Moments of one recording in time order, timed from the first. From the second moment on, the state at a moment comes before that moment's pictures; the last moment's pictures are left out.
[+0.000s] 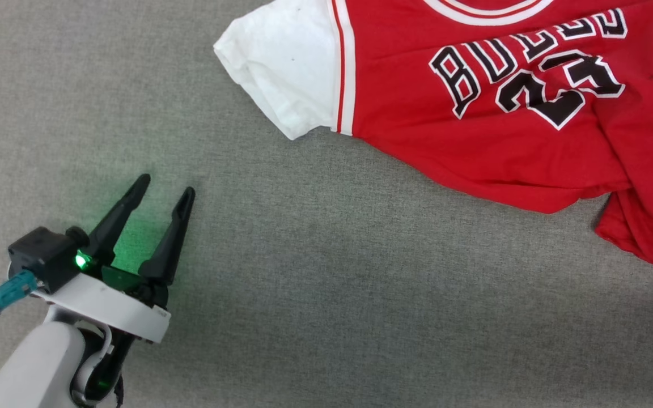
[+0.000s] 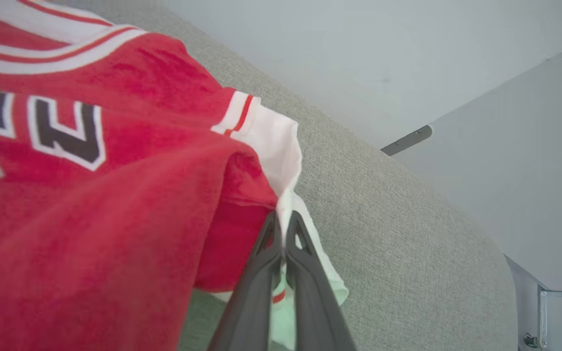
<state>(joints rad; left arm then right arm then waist) -0.35 0.58 -0.37 0.11 -0.70 -0.13 -0.26 -0.88 -0.58 0.22 0.26 0.15 0.13 0.65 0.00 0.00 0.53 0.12</state>
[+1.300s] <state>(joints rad) -0.33 0.63 -0.37 0.10 -0.73 -0.13 -0.26 -0.88 -0.26 -0.37 0.44 -0.04 0.13 0.22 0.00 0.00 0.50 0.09</state>
